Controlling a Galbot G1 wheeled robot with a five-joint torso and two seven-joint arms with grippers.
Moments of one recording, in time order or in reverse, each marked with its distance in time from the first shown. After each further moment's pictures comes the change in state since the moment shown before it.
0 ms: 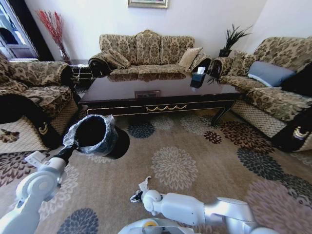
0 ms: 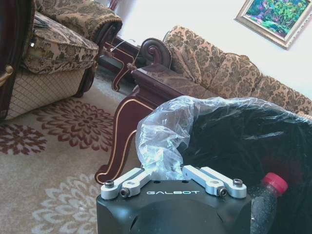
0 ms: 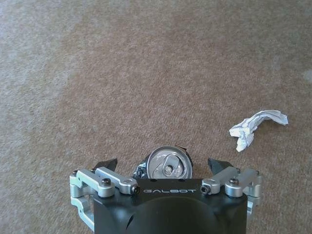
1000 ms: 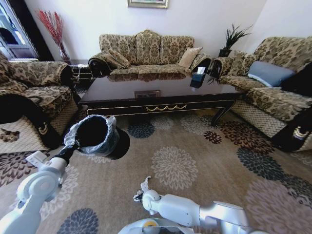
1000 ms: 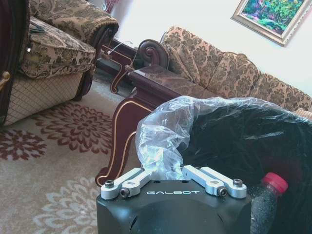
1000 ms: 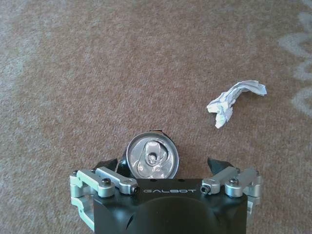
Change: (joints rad) left arm -0.006 0.007 0.012 -0.003 0.026 0.000 -0.002; right arm -0.049 0.034 0.063 -0.084 0.027 -0.016 0.058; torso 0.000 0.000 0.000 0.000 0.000
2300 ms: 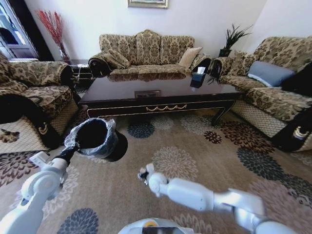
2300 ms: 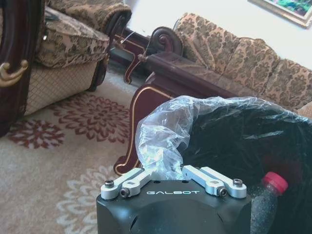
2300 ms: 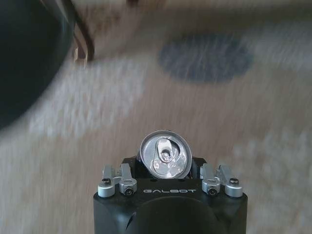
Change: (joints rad) left arm -0.007 0.010 0.040 0.097 0.038 -0.013 0.015; right arm 0.246 -0.208 0.156 0.340 0.061 0.045 0.044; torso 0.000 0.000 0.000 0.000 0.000
